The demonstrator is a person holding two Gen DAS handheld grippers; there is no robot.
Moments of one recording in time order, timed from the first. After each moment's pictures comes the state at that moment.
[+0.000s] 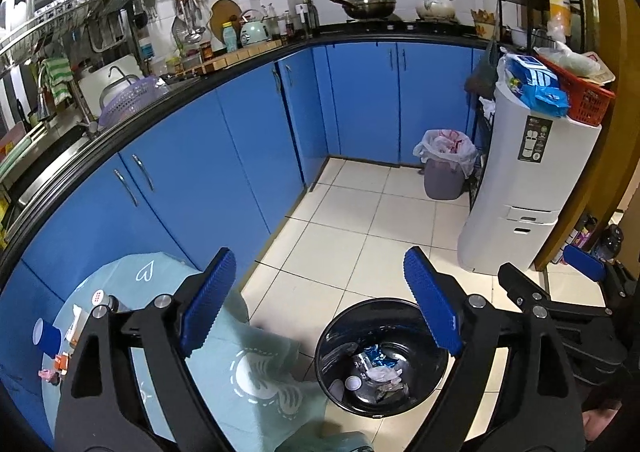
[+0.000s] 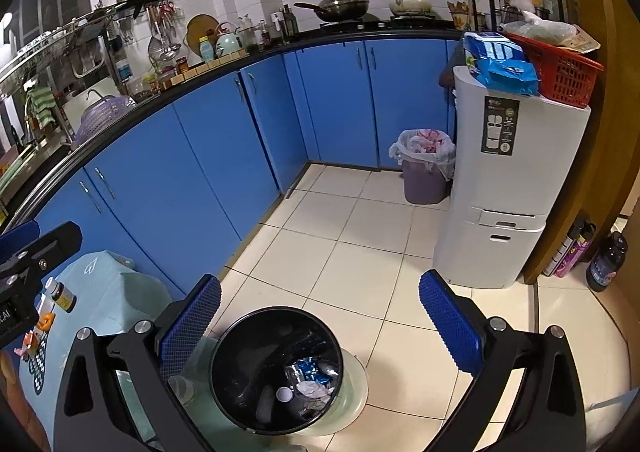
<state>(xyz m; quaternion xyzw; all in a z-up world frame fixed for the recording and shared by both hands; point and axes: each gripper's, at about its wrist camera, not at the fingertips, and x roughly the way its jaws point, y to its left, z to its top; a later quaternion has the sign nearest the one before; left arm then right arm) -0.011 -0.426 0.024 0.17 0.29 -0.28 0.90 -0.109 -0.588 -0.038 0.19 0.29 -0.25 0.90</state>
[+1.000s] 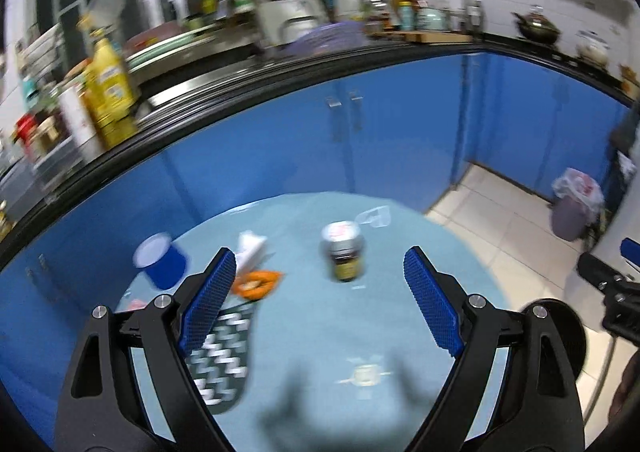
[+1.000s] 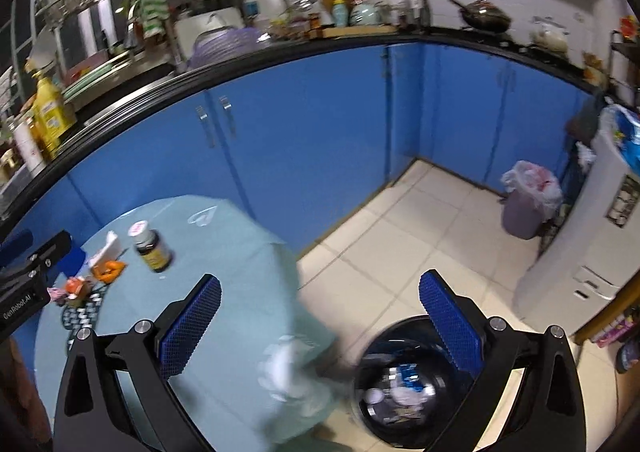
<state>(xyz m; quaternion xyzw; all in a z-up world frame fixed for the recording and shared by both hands) 0.087 -0.144 0.001 0.09 0.31 -0.04 0.94 0.045 -0.387 -0.029 0.10 0.35 -0.08 0.93</state>
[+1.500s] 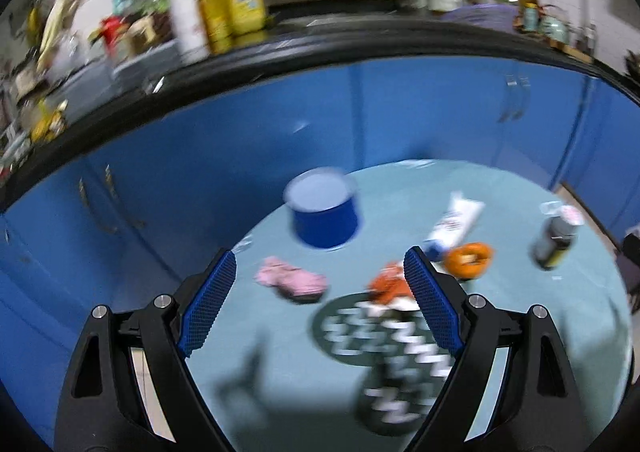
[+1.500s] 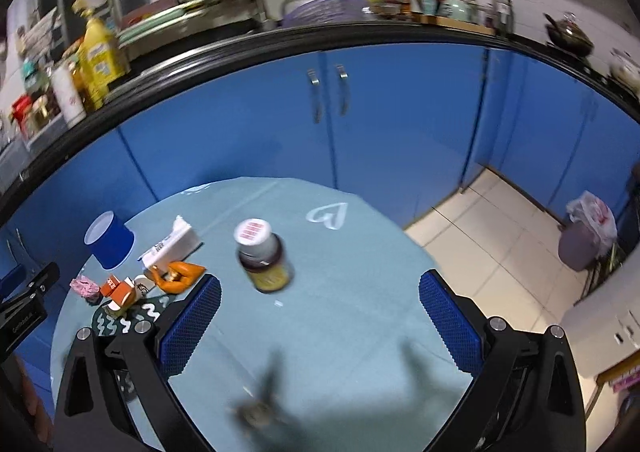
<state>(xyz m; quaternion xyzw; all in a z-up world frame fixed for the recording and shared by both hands) 0.122 0.045 -0.054 0.02 0.36 0.11 0.92 0.150 -0.244 -0.054 0.04 0.37 0.01 0.93</state>
